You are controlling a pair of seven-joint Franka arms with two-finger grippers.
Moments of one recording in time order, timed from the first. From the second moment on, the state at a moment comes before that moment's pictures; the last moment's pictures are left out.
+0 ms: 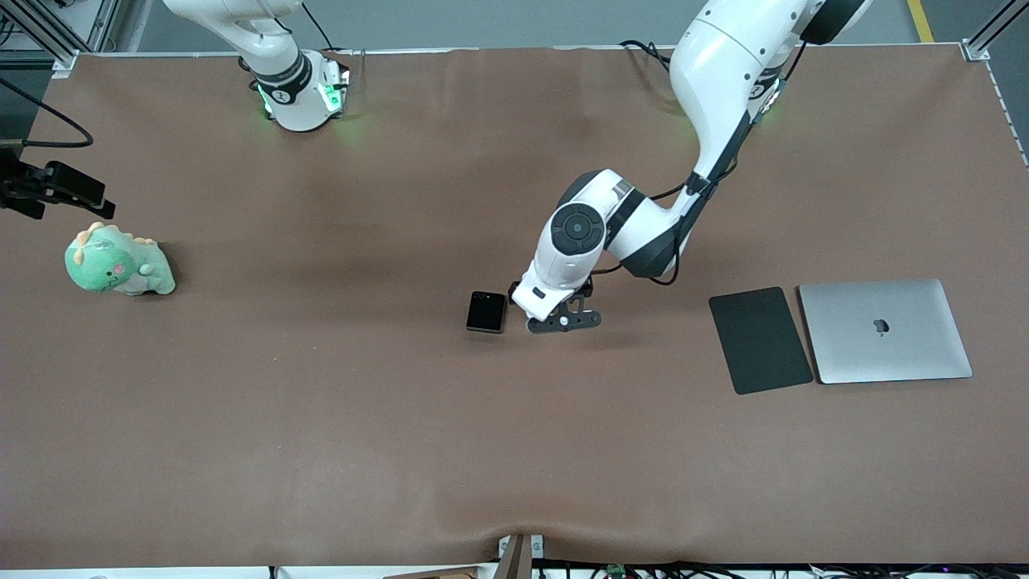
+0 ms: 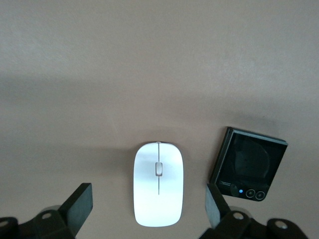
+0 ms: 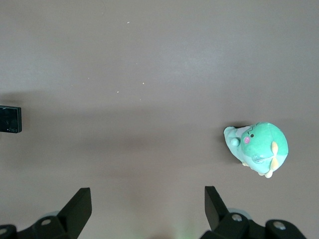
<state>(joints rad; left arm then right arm) -0.56 0.71 -0.19 -1.52 0.03 2.24 -0.83 0.04 0.02 -0.11 -1.51 0.03 1.47 -0.04</state>
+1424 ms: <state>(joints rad) -0.61 0.82 -0.19 -1.52 0.08 2.32 -0.92 0.04 0.02 -0.11 -1.51 0.02 1.47 -0.04</state>
